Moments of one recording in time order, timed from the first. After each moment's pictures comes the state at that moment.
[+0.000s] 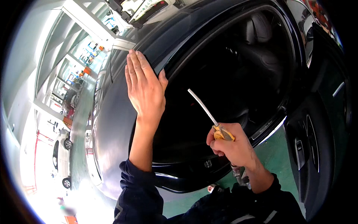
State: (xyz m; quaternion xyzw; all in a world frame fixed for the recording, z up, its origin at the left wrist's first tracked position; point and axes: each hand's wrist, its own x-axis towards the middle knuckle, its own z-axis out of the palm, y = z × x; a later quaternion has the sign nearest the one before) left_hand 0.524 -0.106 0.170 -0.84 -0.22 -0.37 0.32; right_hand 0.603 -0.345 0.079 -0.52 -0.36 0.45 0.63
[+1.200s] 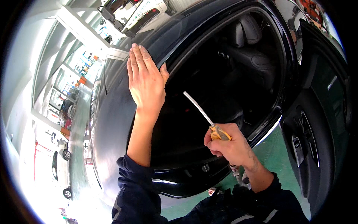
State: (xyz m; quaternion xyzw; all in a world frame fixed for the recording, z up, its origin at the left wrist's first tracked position) left_hand 0.565 -0.104 0.182 -0.84 -0.20 -0.37 0.34; right_hand 0.613 -0.355 0.089 -0.53 -0.34 0.45 0.64
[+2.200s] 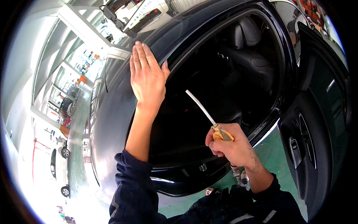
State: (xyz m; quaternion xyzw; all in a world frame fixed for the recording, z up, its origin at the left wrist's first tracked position) left_hand 0.573 -0.102 0.183 -0.84 -0.18 -0.38 0.33; right_hand 0.617 -0.370 0.089 -0.52 -0.37 0.42 0.65
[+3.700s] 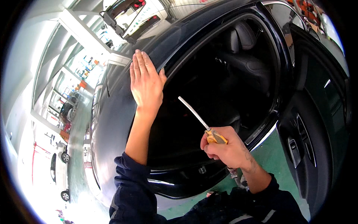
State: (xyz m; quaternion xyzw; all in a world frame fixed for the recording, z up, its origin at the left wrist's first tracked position) left_hand 0.573 -0.104 0.180 -0.84 -0.18 -0.37 0.35; right_hand 0.614 -0.378 0.096 -0.53 -0.37 0.44 0.63
